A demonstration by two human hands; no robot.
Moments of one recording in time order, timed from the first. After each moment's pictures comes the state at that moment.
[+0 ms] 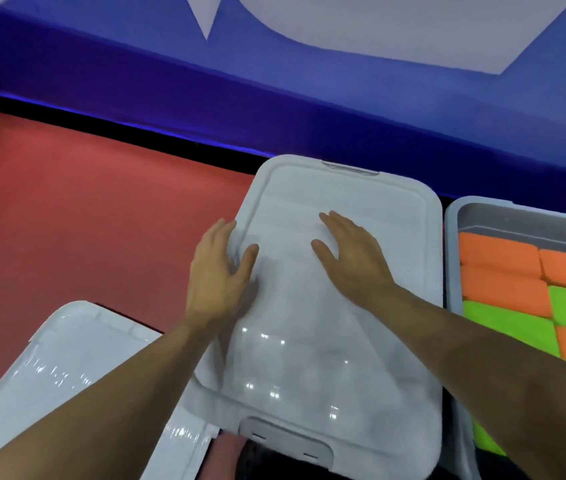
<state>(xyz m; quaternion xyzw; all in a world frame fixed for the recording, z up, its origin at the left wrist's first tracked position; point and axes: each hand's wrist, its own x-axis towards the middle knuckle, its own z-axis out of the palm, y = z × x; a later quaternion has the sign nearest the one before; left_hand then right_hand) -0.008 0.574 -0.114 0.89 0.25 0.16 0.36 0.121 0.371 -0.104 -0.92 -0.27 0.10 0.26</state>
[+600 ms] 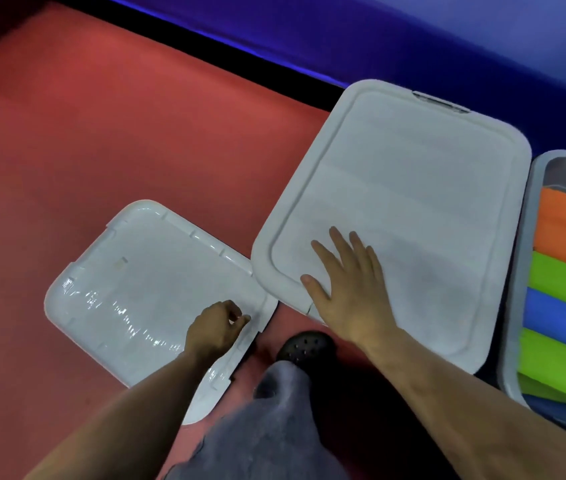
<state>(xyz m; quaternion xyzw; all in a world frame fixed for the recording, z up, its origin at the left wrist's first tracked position) -0.264 0.579 -0.233 0.85 0.40 -0.17 0.30 -0.085 0.385 -0.135 -0.91 -0.38 0.11 0.11</state>
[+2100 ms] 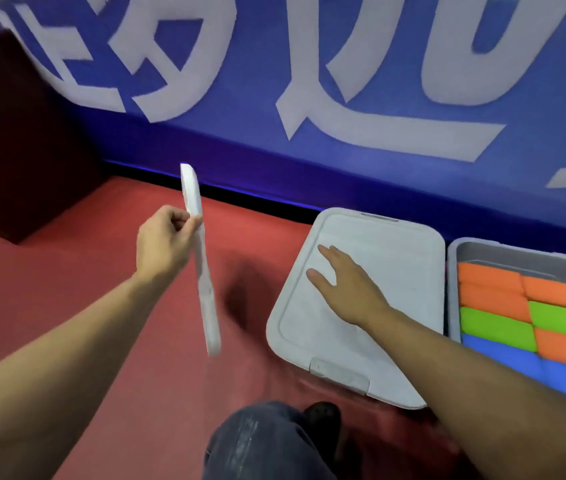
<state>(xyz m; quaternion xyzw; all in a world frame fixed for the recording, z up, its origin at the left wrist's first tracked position) -0.192 0.663 0.136 0.83 0.36 0.30 0.31 -0.068 0.388 0.072 -0.89 -0.30 0.17 0.30</state>
